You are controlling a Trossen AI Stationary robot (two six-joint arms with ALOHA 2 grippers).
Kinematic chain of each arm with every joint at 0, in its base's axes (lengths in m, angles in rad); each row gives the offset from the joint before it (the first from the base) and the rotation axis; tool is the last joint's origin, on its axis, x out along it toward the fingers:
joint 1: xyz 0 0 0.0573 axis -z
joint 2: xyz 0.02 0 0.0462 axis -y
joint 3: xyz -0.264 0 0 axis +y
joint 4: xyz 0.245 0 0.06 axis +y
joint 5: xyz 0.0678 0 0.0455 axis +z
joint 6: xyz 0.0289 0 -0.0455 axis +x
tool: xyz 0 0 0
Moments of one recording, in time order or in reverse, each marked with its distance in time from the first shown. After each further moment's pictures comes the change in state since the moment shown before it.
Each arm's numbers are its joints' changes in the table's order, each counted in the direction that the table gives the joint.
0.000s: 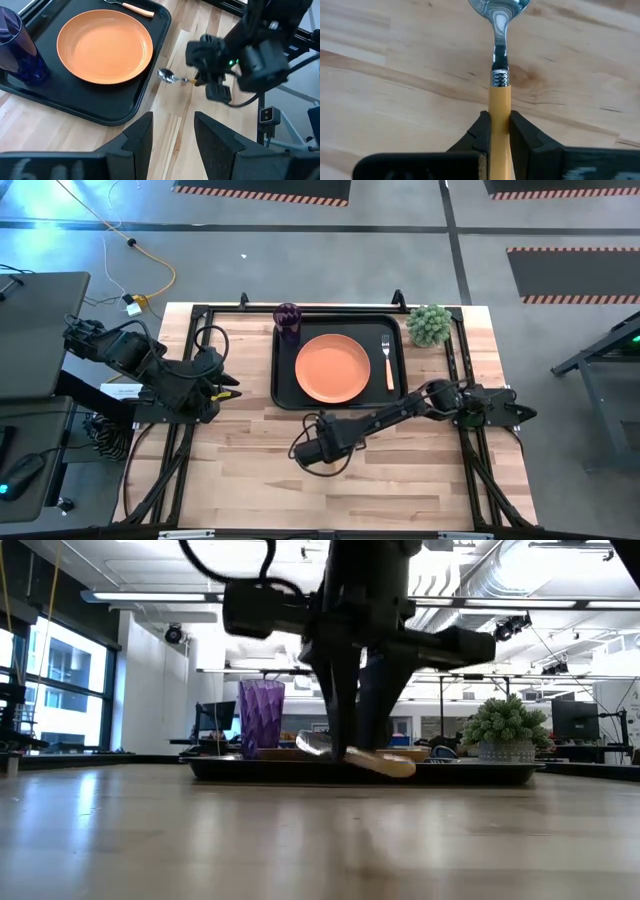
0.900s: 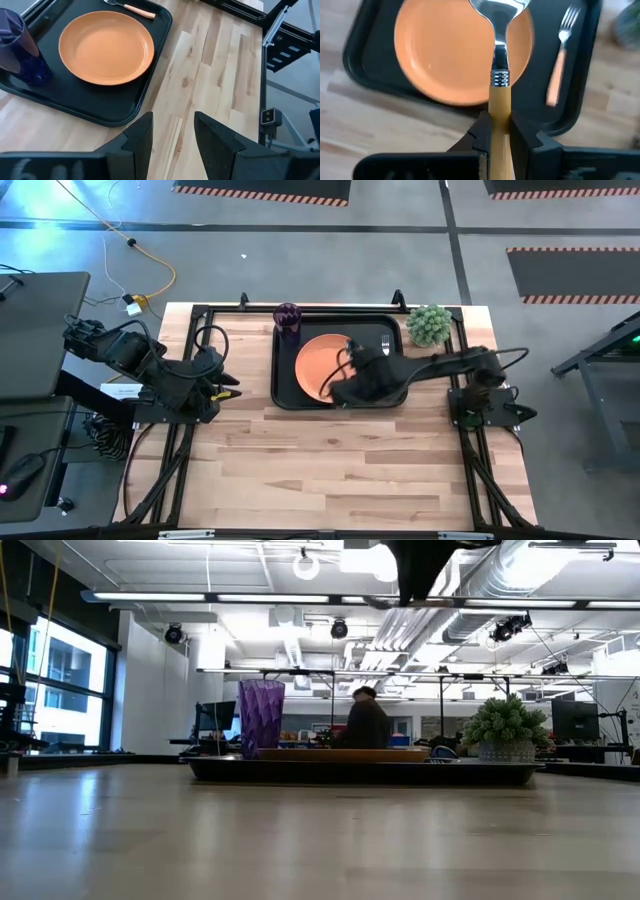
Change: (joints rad) left arm 0.000 0.000 0.000 0.000 0.009 0.000; right arm 0.159 0.425 0.013 0.449 -0.329 -0.217
